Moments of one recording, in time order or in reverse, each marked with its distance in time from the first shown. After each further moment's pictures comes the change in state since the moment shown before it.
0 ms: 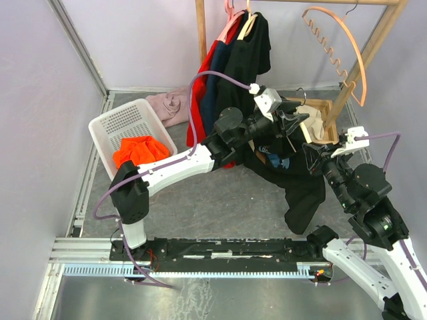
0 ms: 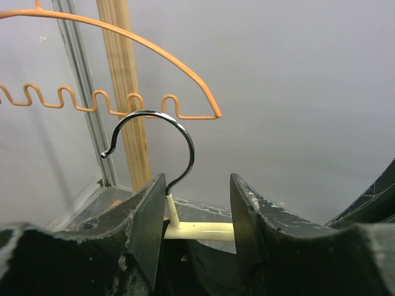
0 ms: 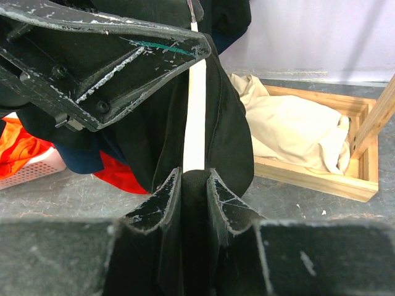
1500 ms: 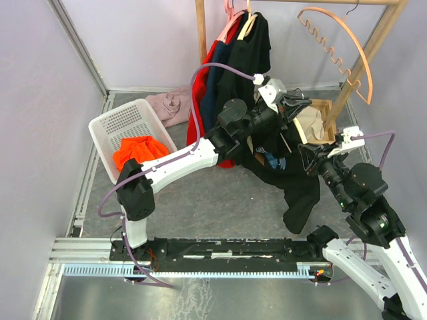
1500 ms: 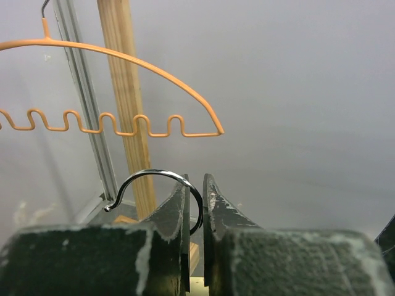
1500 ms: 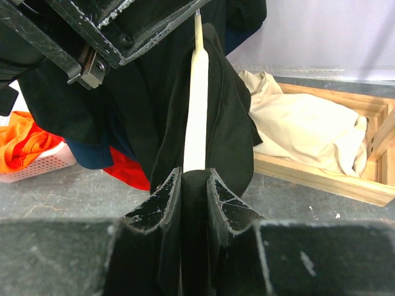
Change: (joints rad) left arm 0.018 0.062 0.146 -0.061 0.012 0.006; right arm 0.000 0.001 -0.026 0.026 -0.047 0.015
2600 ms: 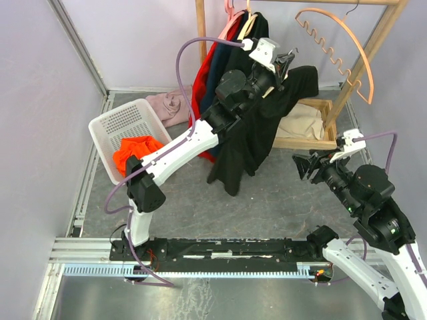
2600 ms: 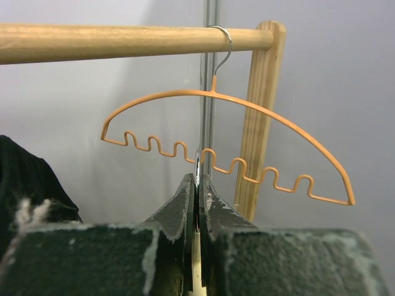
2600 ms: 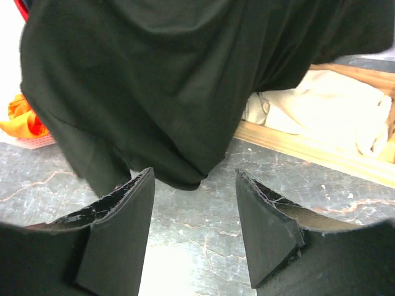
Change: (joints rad) left arm 0.060 0.108 0.375 -0.238 -0.342 0.075; right arm 0.000 -0.005 0.081 -0.173 -0.064 0.027
